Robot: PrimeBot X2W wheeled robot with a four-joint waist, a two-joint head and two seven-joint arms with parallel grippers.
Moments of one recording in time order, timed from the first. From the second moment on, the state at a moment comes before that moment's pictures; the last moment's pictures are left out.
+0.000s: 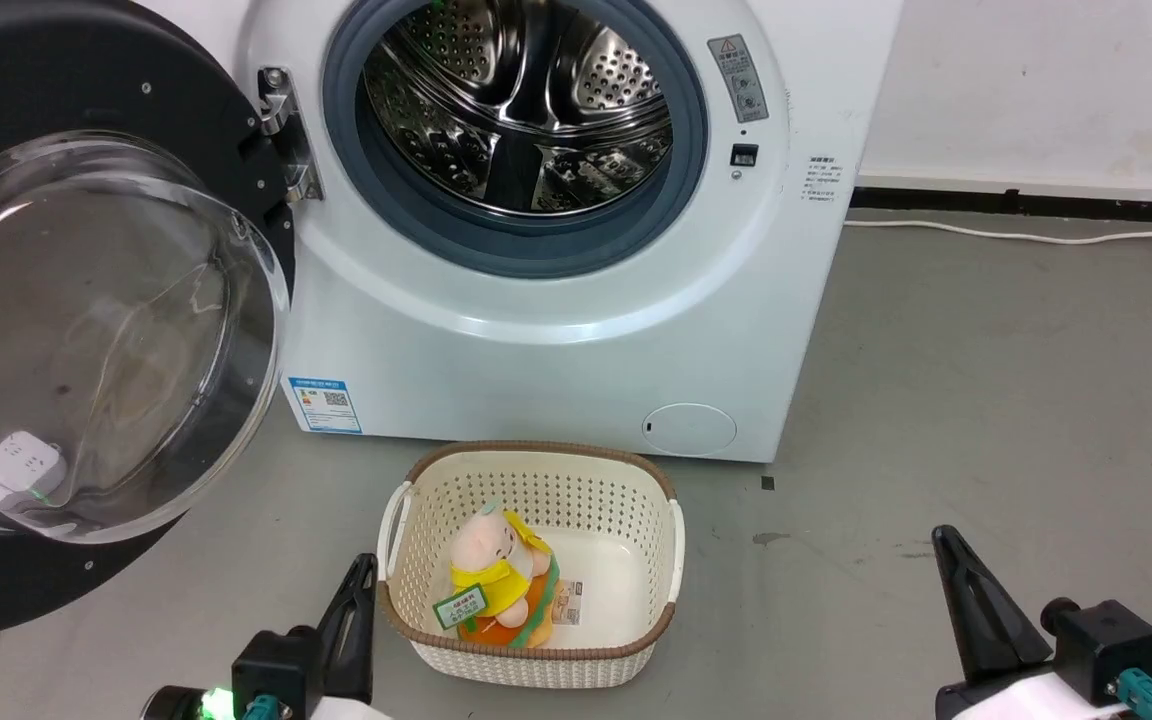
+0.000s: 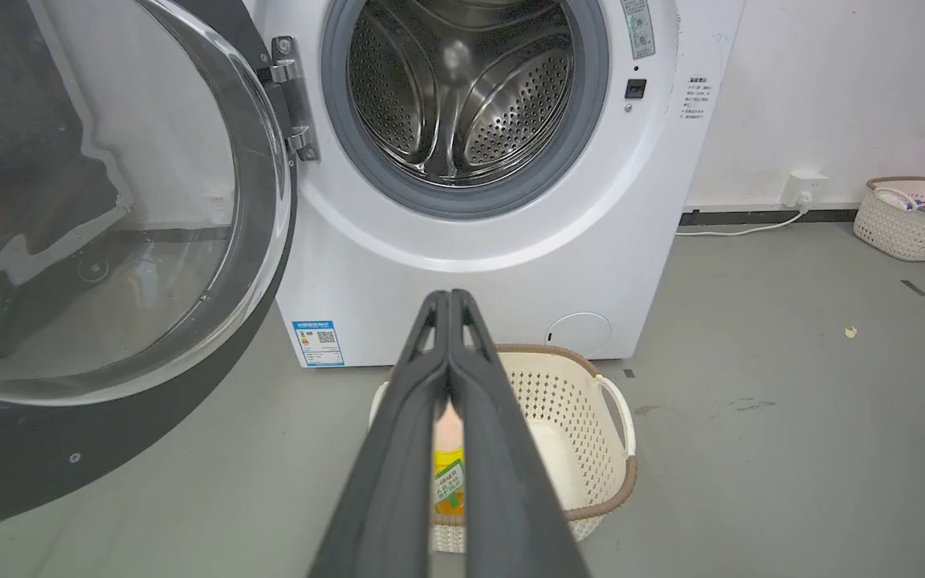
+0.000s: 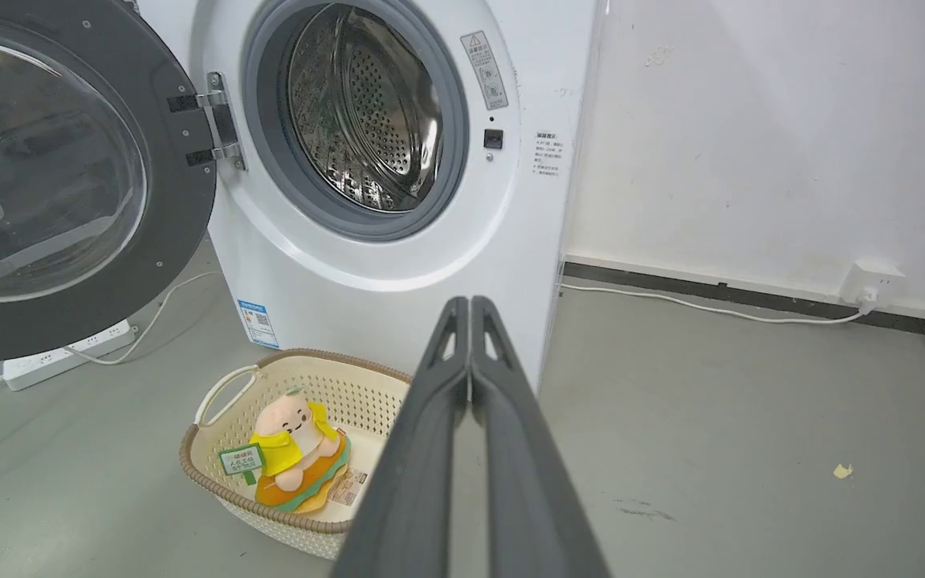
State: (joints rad) left arm 0.06 0.07 -0.08 0.09 -0.04 -0.02 -0.17; right arm 0.06 -0.06 -0.03 0.05 0.04 0.13 -0.17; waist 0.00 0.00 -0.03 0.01
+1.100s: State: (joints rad) left arm 0.04 0.06 -0.05 0.06 -0.03 -0.01 -0.10; right arm 0.05 -0.06 -0.02 0.03 0.03 0.13 -0.11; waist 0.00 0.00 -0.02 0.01
